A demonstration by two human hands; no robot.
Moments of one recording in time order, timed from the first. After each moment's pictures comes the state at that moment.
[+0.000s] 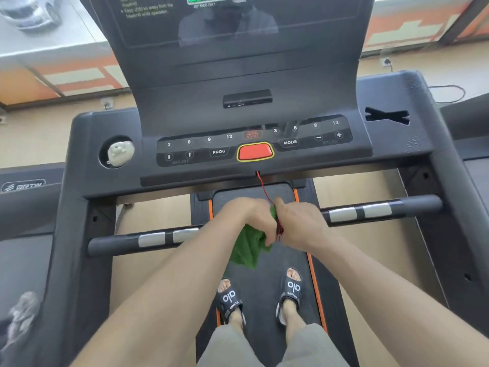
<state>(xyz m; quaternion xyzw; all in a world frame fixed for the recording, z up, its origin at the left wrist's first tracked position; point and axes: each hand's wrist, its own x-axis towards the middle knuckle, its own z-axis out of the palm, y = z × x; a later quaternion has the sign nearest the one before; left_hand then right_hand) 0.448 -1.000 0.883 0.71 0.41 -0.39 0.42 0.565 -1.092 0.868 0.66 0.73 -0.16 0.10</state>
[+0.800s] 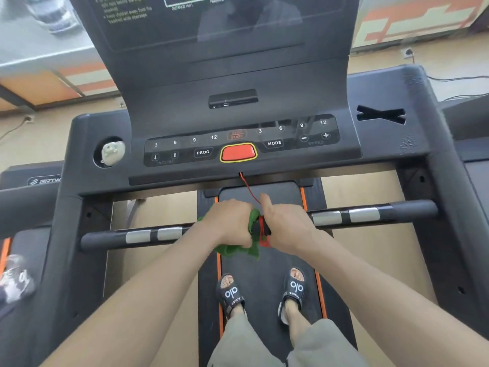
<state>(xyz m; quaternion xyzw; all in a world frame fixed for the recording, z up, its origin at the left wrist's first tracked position) 0.435 -1.030 0.876 0.83 0.42 -0.28 0.22 0.582 -1.093 0.869 0.63 0.74 -0.21 0.06</state>
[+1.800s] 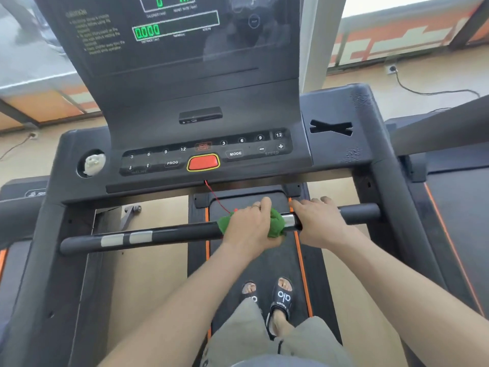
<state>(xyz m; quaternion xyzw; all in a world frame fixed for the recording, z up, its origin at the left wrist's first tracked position) 0.542 -1.102 0.871 0.89 0.44 -0.08 0.07 0.721 -1.134 0.865 0.67 0.71 -0.17 0.12</state>
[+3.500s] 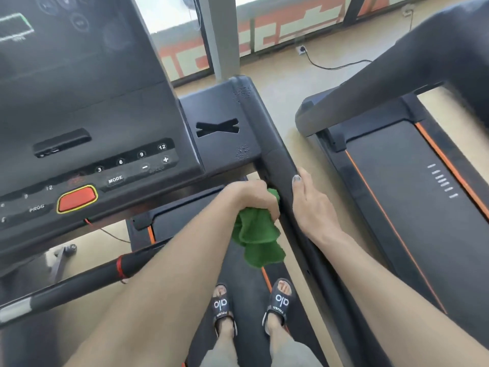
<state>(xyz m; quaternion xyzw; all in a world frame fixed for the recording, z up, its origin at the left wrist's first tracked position) 0.763 -1.076 0.914 0.75 0.41 -0.33 0.41 0.852 -1.205 0.891 0.87 0.28 -0.34 -0.23</state>
